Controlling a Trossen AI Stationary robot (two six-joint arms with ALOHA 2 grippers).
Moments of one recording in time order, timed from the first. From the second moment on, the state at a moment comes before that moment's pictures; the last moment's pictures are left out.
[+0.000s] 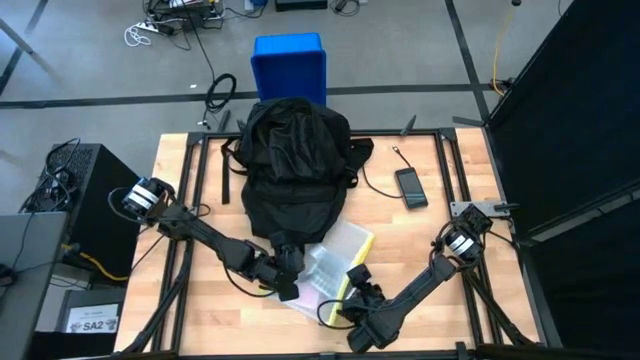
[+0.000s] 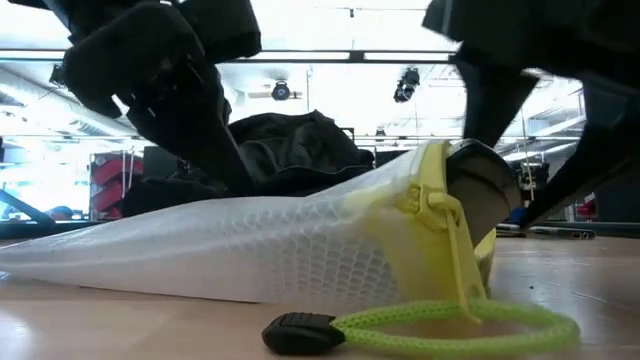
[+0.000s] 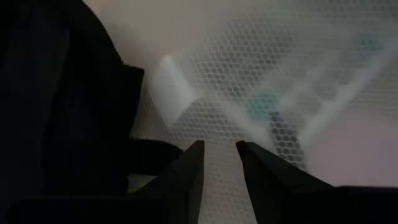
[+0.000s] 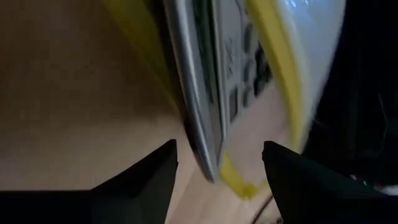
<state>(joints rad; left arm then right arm) -0.50 1.71 0.97 -0.23 -0.51 -0.50 0.72 2.30 1.81 -1.38 0.69 0.32</state>
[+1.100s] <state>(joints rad) -0.78 2.17 1.64 -0.43 -0.64 -0.11 0.85 2.28 1.94 -0.92 0.49 0.79</state>
